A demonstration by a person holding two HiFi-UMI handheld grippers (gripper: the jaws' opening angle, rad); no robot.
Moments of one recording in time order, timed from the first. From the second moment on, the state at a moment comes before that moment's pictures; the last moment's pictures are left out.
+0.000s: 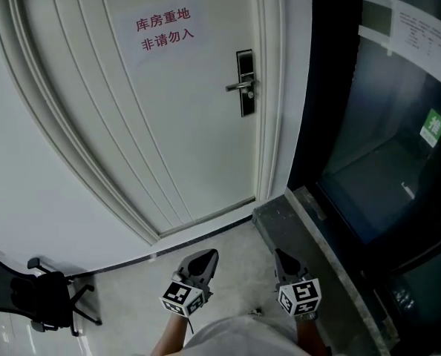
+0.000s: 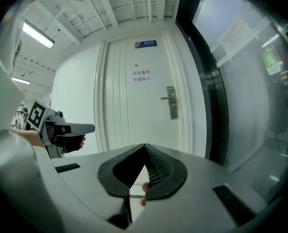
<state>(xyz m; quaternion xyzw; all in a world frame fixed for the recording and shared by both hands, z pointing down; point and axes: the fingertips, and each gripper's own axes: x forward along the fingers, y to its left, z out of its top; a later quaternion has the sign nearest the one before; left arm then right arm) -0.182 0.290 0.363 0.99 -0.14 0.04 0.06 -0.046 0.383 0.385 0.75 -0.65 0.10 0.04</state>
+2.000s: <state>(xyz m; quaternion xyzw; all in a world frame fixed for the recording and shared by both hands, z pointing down) 0.135 -0.060 0.333 1.00 -0.06 -0.01 0.04 0.203 0.055 0.379 0.76 -0.58 -0.01 0.29</state>
